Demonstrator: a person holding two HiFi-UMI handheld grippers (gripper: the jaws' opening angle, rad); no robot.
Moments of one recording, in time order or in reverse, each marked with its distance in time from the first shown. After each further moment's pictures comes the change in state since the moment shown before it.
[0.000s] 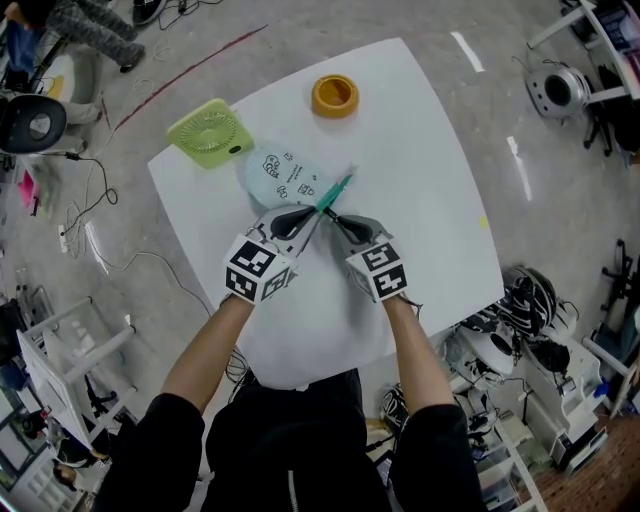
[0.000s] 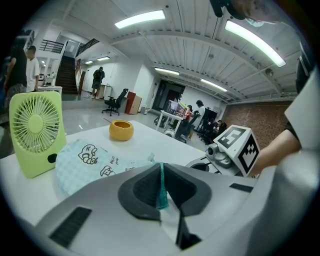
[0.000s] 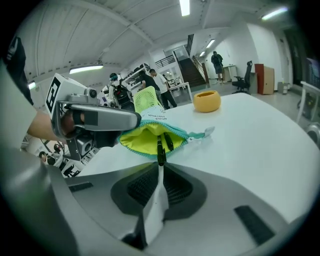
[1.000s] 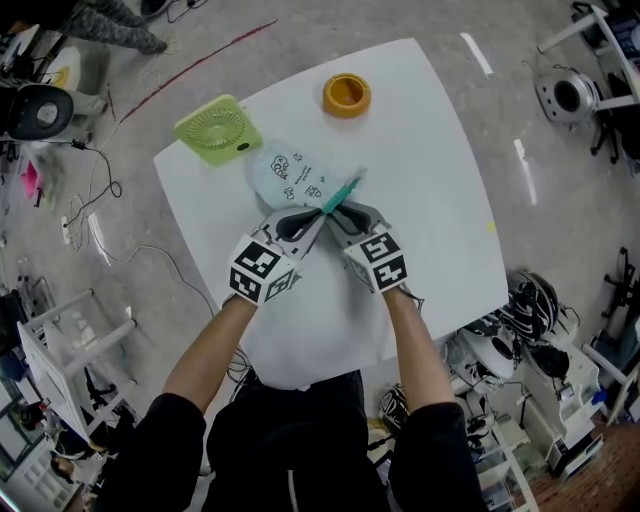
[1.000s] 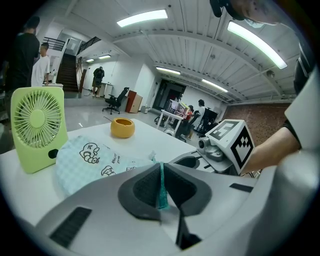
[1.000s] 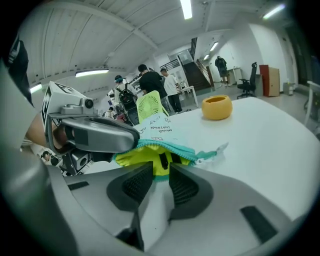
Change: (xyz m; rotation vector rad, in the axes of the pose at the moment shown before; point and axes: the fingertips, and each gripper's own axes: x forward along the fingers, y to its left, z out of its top) left arm -0.009 0.003 -0.005 -0.015 0.004 -0.004; right arm 0.021 0.013 0.028 -0.016 -0.050 0.061
